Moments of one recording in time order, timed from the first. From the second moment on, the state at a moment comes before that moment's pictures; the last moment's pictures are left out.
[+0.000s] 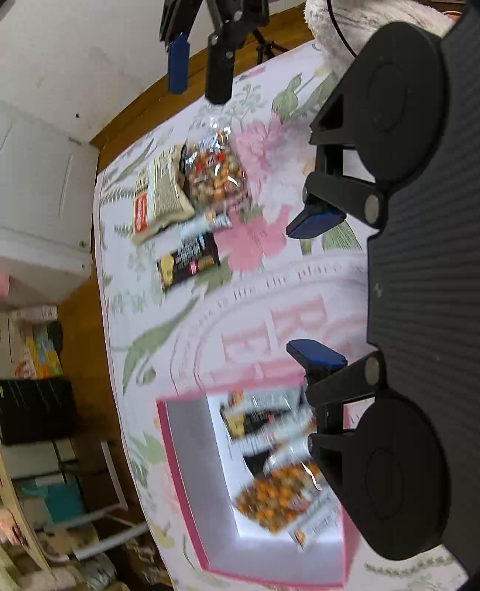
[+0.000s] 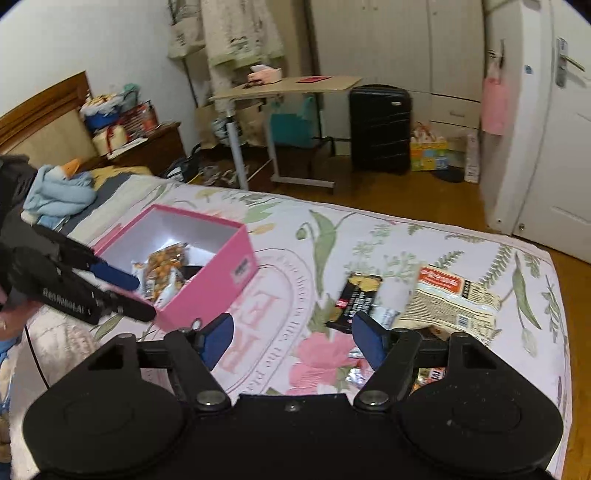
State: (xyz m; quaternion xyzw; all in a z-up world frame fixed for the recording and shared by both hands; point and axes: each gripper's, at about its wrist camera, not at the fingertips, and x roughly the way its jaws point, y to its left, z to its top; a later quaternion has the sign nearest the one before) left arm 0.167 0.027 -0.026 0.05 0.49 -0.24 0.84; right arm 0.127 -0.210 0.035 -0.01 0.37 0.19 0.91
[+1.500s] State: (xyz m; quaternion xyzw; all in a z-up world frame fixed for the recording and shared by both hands) left arm 0.338 -0.111 -0.206 -0.06 0.48 -0.24 0.84; right arm 0.281 -0.225 -0.153 -0.04 0.51 0.10 0.85
